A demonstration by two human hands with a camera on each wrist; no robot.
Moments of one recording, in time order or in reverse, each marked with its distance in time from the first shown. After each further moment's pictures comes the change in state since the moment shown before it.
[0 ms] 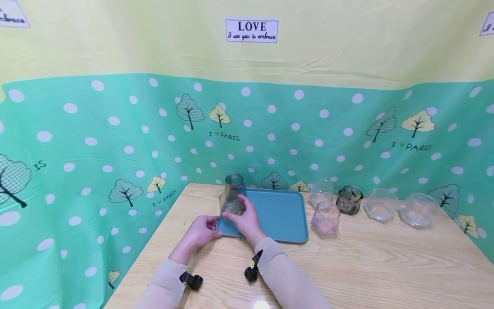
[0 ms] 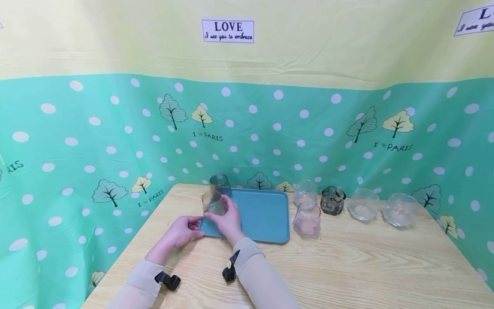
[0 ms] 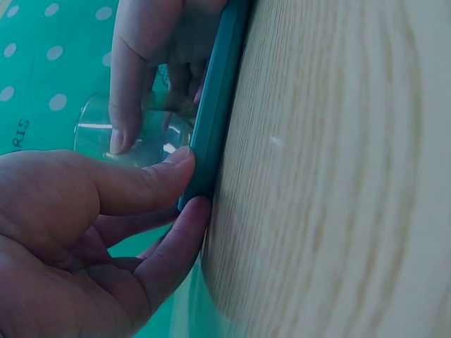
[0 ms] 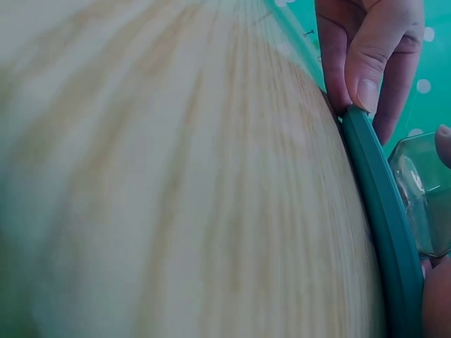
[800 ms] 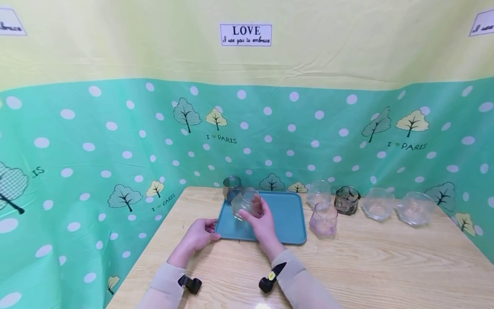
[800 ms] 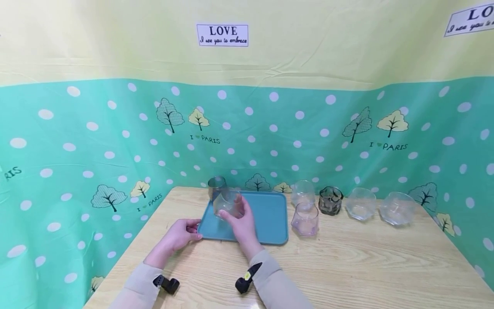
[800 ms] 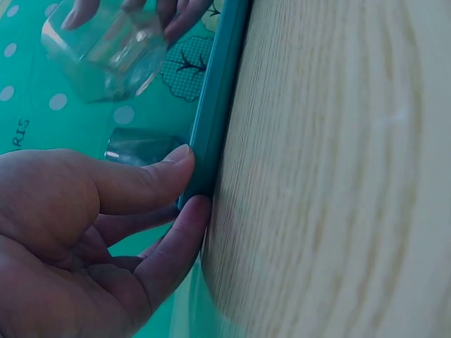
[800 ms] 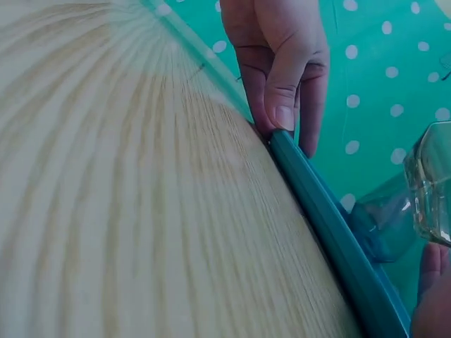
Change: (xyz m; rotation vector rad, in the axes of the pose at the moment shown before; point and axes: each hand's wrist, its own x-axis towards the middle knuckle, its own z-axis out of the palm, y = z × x) left_hand 0.000 0.000 0.001 -0.008 0.008 -0.007; right_hand -0.022 -0.009 -0.049 0.346 0.069 -0.032
